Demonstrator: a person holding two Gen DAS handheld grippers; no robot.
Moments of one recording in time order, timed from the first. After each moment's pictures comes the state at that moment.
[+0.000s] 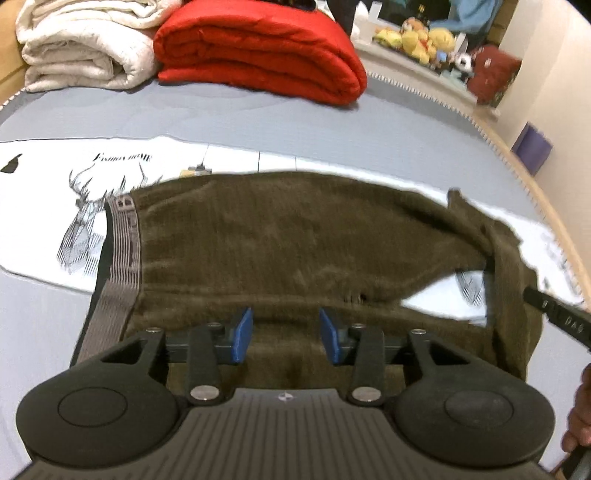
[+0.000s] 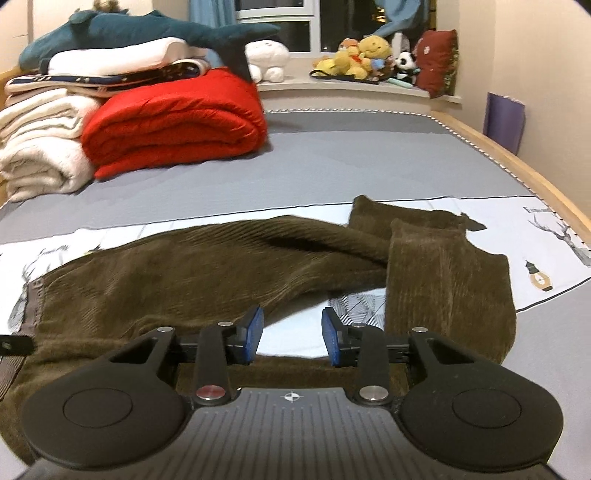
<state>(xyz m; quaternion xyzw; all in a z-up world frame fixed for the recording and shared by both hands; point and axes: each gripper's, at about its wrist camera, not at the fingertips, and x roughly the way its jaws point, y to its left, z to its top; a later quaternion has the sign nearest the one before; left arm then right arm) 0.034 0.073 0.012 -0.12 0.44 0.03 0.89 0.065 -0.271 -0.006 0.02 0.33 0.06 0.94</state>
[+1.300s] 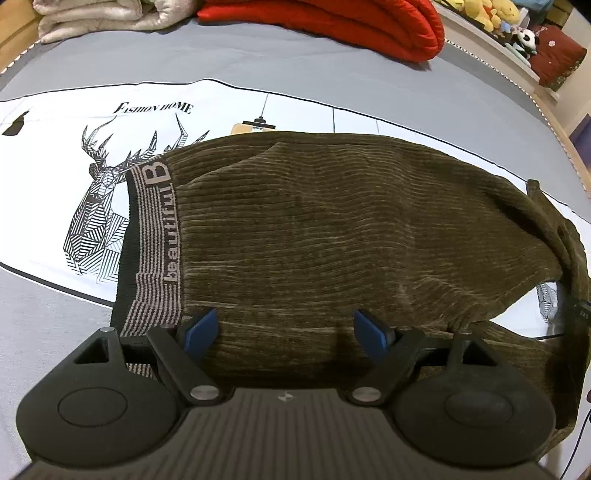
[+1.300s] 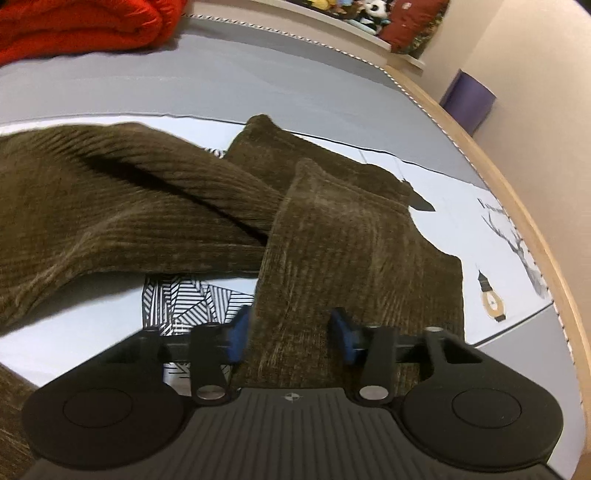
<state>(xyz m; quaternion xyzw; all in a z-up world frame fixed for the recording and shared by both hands) 0.111 0.133 -0.055 -0.12 0.53 0.08 0.84 0.213 -0.324 -0.116 -0.13 0.43 -0.08 0.89</state>
